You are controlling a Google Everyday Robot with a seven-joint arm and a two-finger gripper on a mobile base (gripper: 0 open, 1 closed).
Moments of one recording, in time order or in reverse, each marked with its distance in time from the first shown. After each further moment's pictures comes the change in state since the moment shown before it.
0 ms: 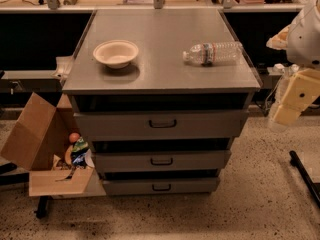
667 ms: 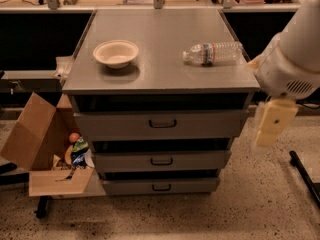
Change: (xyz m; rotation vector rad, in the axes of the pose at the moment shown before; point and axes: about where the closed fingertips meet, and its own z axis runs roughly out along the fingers) arm -0.006 0.019 0.046 -0.035 0.046 -0.090
